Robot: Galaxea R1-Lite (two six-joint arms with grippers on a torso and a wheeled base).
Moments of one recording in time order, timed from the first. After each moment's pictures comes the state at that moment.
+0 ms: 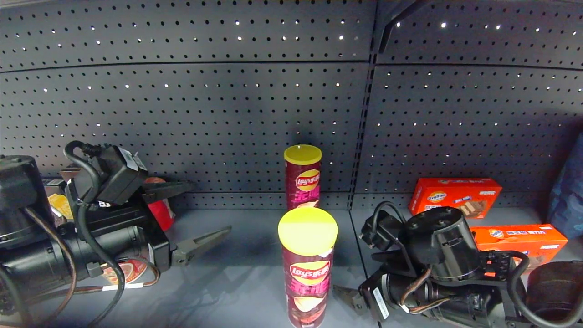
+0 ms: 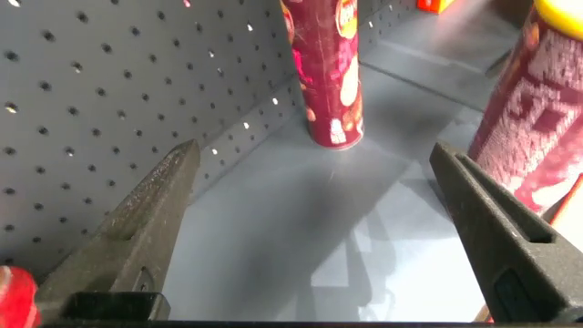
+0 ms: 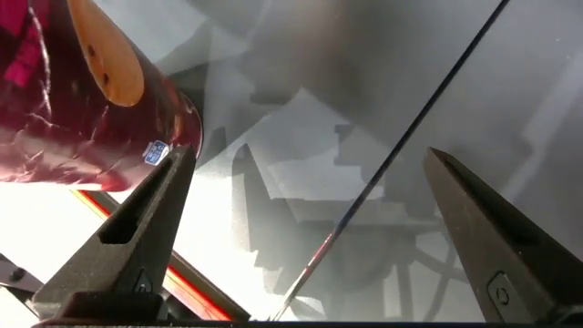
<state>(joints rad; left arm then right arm) -0.26 1.38 -0.51 -0.65 -0.45 0.29 0.82 1.70 -0.69 -0.40 -0.15 0.06</state>
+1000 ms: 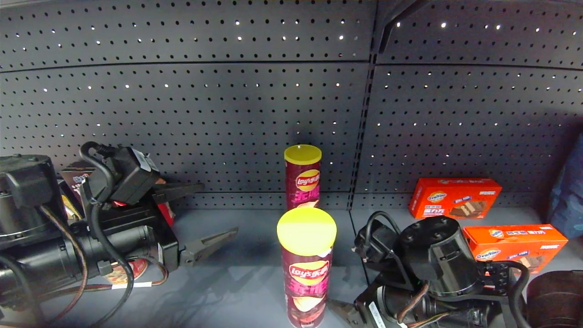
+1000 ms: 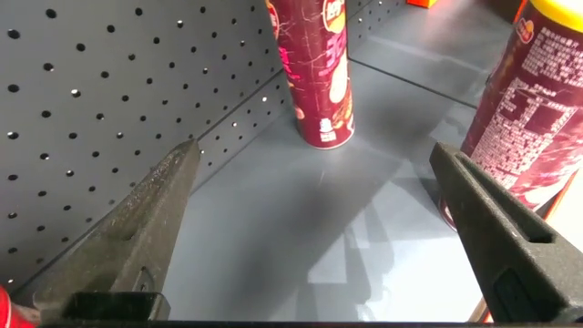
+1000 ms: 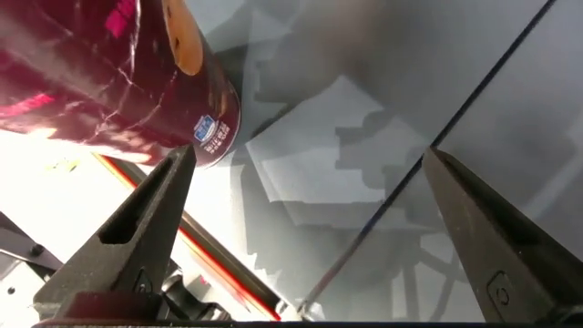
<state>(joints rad) -0.29 1.41 -0.53 -0.65 -0.45 0.29 0.87 1.70 -0.68 -0.41 -0.15 0.06</state>
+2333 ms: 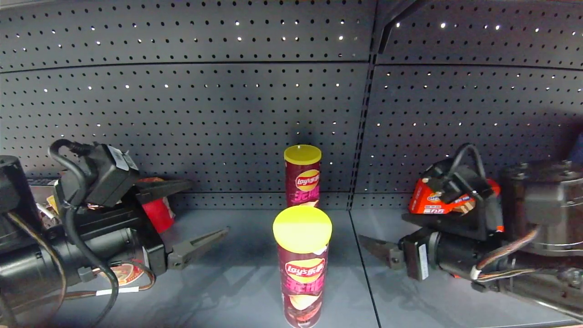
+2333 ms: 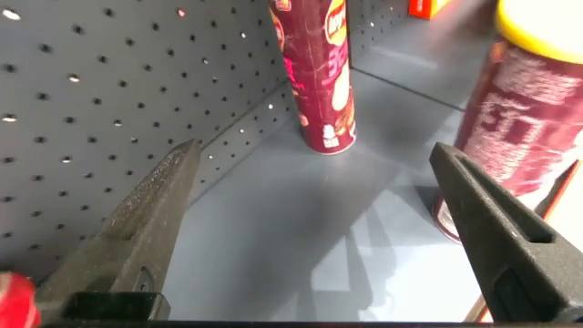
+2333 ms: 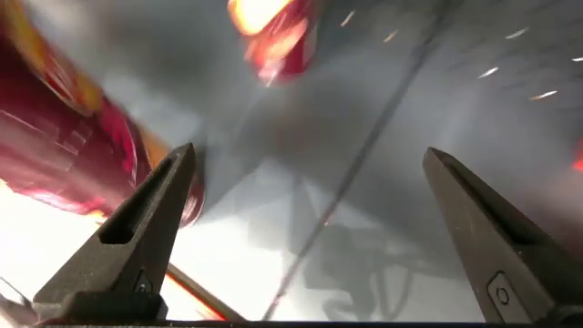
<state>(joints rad) -0.28 1.33 -0.50 -0.65 -0.42 0.28 0.76 1.45 -0.72 -0.37 -0.19 0.11</state>
